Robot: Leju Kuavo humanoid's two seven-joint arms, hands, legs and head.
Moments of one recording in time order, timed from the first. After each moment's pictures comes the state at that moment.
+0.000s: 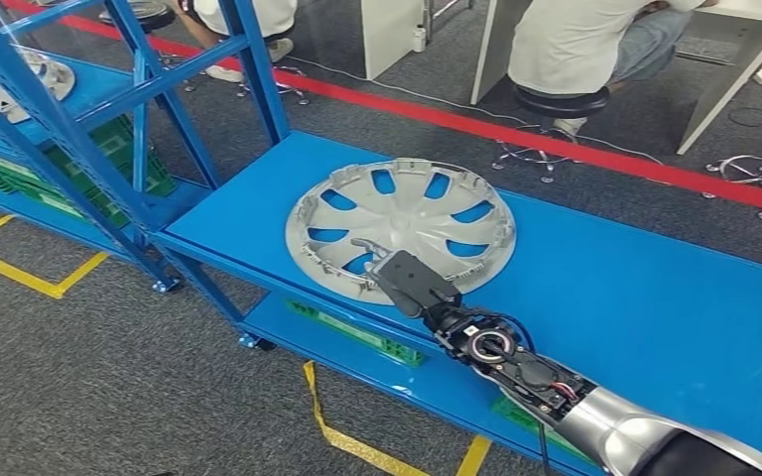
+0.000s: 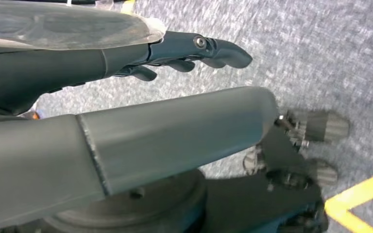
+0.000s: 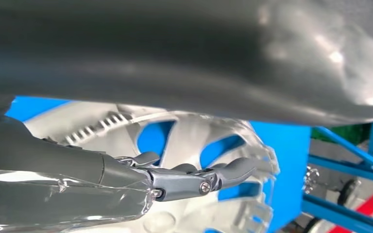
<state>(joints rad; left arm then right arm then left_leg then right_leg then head) -0.16 0.12 -1.15 -0.21 1.03 0.15 0.06 -0.44 -0.02 0.59 -1.15 0.06 -0.13 -0.22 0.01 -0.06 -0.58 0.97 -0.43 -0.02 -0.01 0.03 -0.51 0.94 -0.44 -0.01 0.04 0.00</state>
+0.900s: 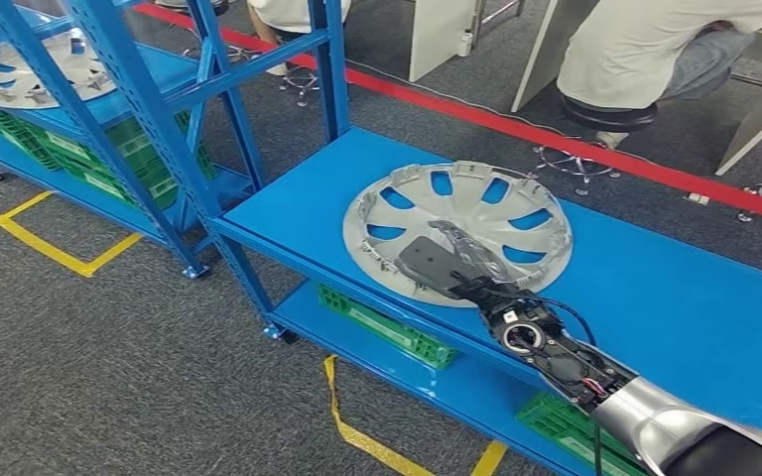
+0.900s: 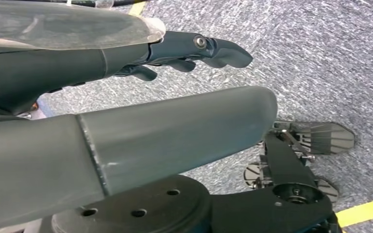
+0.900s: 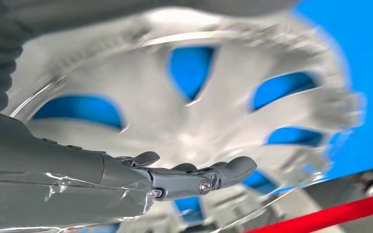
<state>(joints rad) -0.13 0.14 -1.15 -0.21 1.04 0.15 0.04 -0.43 -0.16 0.51 -1.20 0.45 -0.28 0.13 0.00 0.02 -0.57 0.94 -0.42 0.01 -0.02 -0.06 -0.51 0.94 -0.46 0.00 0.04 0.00</state>
